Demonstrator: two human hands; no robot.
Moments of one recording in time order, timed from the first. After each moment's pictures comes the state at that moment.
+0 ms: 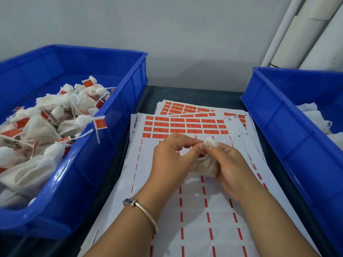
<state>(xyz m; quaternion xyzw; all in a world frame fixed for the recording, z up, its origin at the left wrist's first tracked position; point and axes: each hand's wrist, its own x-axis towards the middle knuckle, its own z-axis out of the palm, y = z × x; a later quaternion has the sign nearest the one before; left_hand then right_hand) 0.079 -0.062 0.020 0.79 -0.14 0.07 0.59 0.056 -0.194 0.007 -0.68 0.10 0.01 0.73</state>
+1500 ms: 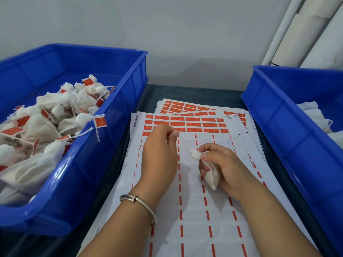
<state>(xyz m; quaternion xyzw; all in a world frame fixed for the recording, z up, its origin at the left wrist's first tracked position) 0.094 -0.057 0.016 0.86 0.00 0.13 0.50 0.056 -0.195 0.014 -0.68 0.11 0.09 0.72</state>
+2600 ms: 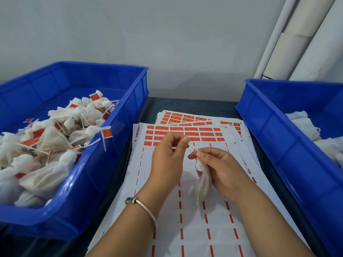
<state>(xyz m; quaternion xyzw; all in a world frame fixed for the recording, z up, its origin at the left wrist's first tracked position) 0.082 -0.062 0.029 0.77 -0.08 0.06 0.63 0.050 -0.190 0.025 -0.66 0.03 0.04 0.75</state>
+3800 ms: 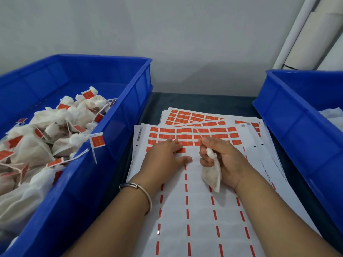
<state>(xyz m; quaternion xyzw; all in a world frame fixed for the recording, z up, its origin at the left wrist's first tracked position) 0.169 -0.041 -0.029 0.97 -0.13 -0.03 0.22 0.133 -0.208 -0.011 -0.53 0.06 0.14 0.84</state>
